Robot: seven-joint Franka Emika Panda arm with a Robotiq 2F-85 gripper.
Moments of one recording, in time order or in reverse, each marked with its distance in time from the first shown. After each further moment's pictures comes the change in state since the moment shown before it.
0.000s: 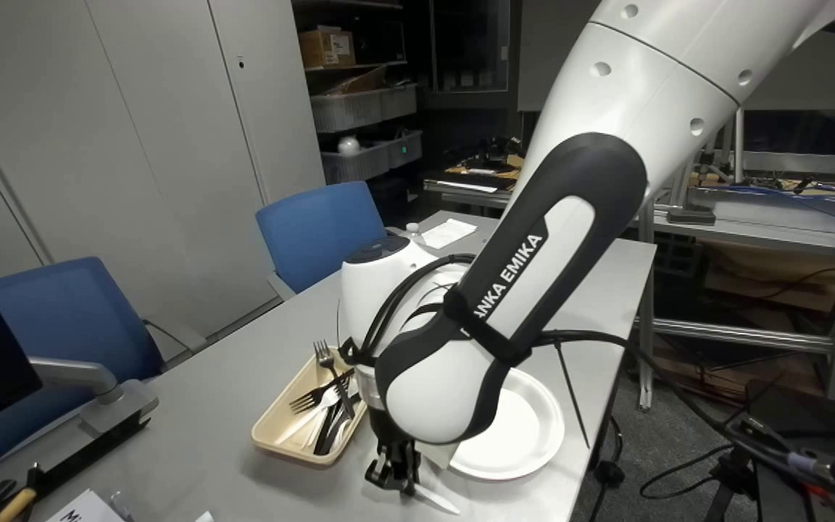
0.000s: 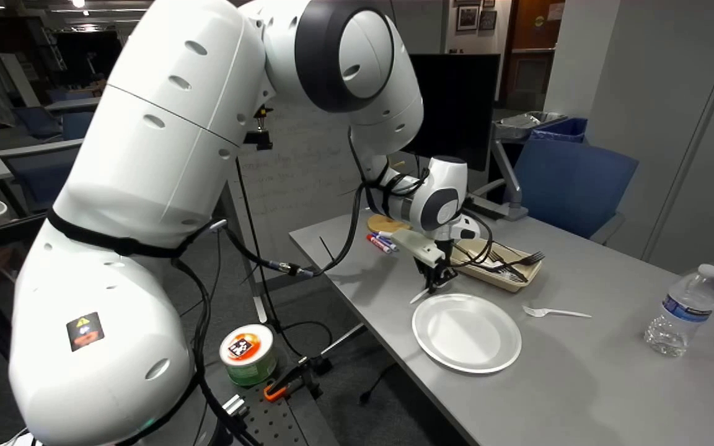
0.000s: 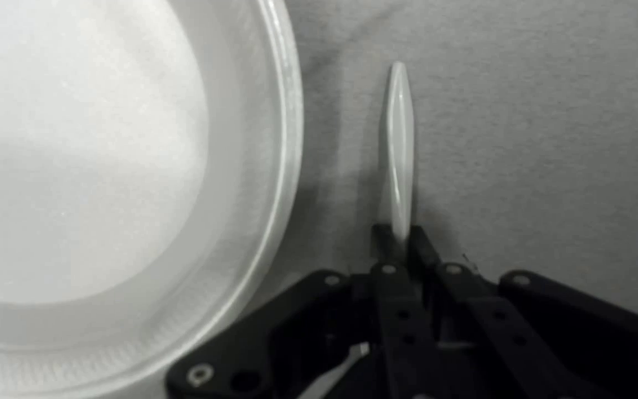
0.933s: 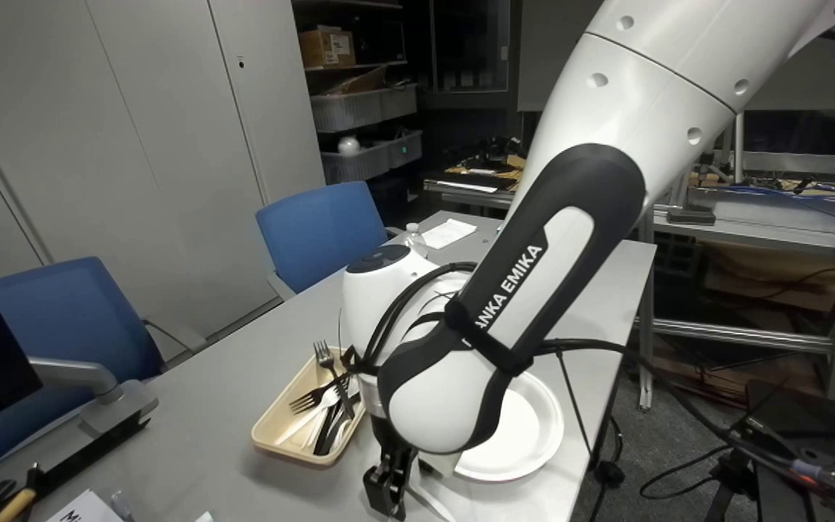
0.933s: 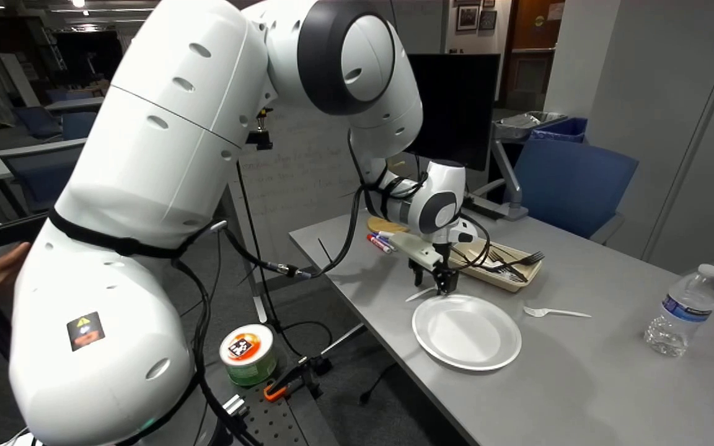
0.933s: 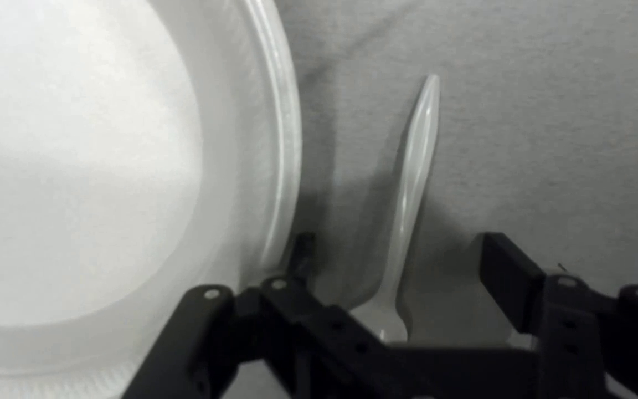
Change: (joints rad) arm 0.002 0.012 0.002 -0.003 0.000 0.000 -0.003
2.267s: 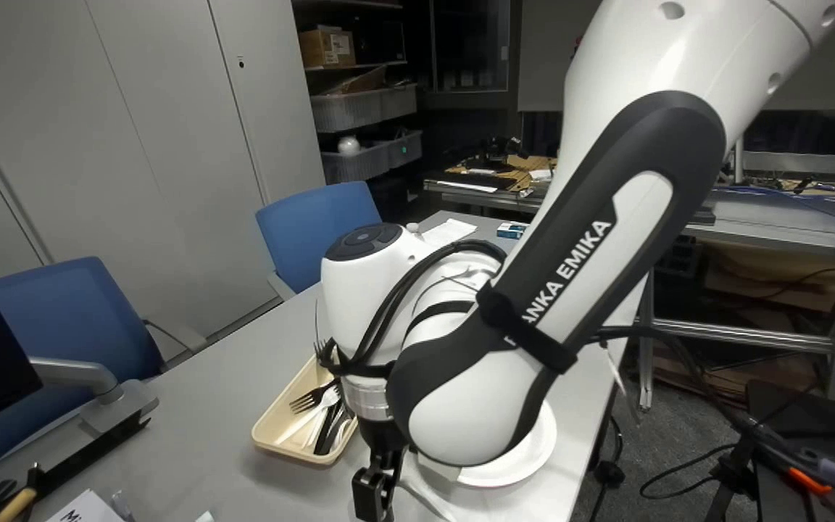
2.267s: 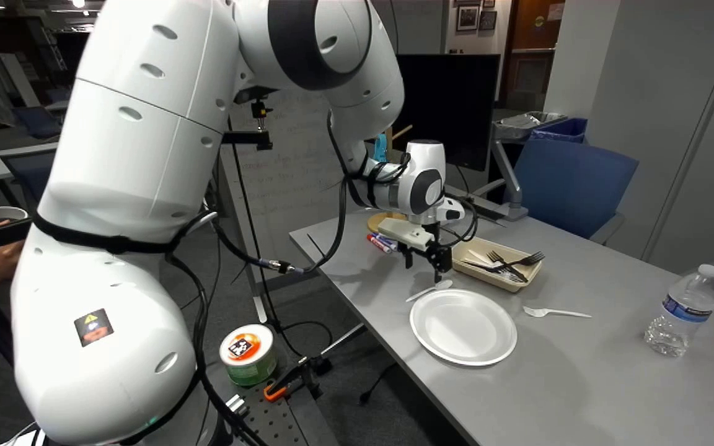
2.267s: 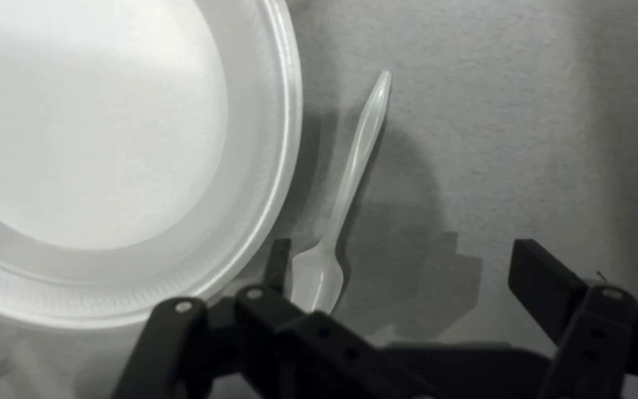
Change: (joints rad) arm 0.048 -0.098 0.004 -0.055 -0.133 0.000 0.049
